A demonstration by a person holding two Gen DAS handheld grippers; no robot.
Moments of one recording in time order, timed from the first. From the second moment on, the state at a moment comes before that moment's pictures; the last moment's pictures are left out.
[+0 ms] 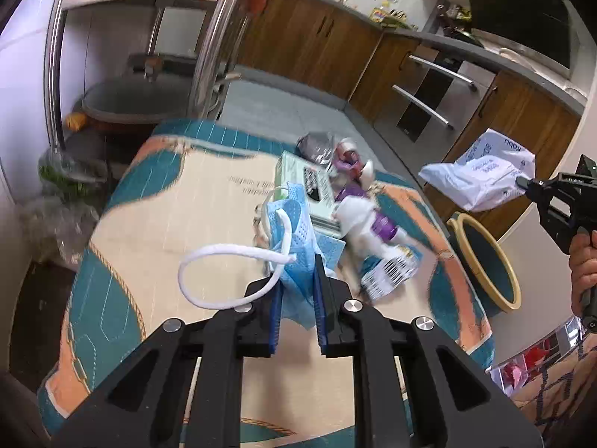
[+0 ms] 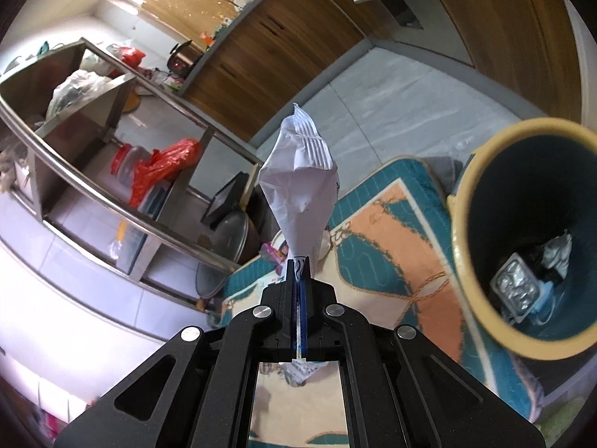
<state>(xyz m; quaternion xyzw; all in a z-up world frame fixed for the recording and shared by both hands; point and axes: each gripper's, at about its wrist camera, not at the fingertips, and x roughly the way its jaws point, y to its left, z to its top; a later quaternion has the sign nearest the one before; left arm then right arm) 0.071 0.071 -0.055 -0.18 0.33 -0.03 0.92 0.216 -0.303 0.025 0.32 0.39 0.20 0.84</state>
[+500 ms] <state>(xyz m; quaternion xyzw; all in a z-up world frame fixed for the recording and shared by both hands) 0.090 -0.015 0.029 -0.15 0.27 -0.11 0.94 0.184 -0.385 0.032 0.31 0.37 0.15 0.86</state>
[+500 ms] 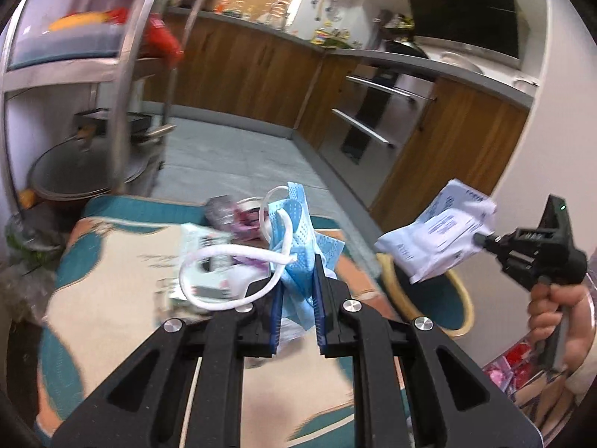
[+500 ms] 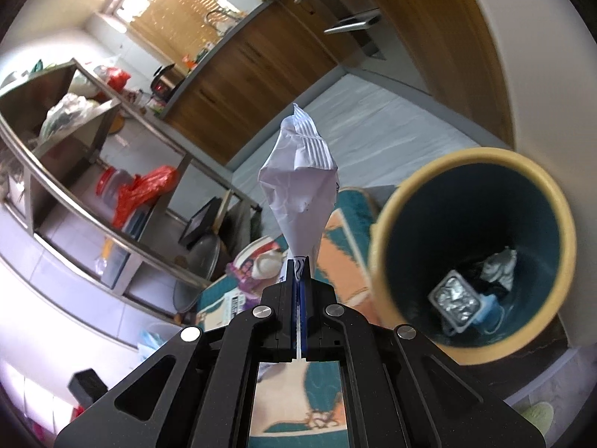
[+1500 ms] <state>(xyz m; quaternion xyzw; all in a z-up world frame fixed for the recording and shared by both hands) 0.210 -0.267 -0.002 -0.05 0.37 -0.25 0.89 0.167 -0.480 -0.023 0.35 0.41 0.02 0.84</state>
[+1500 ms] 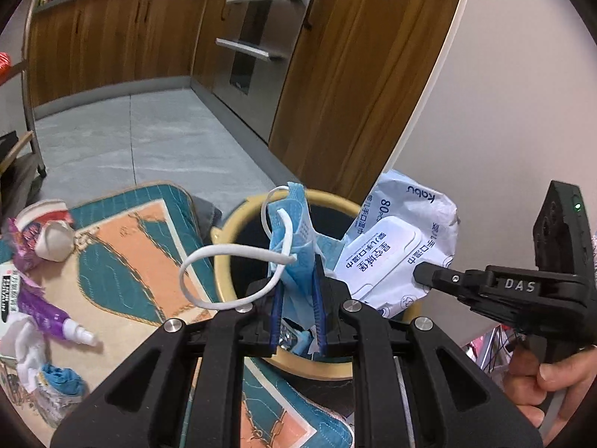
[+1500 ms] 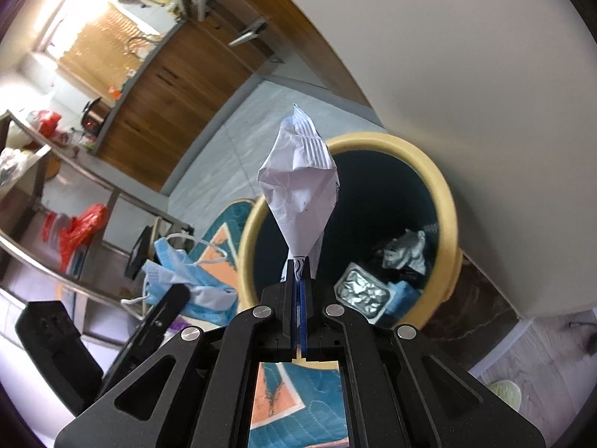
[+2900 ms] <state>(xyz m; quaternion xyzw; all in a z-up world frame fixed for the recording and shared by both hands) 0.198 -0.260 -0.030 -0.02 0.44 -0.24 0.87 0.174 -0.479 -0.038 0.38 0.43 0.01 0.82</state>
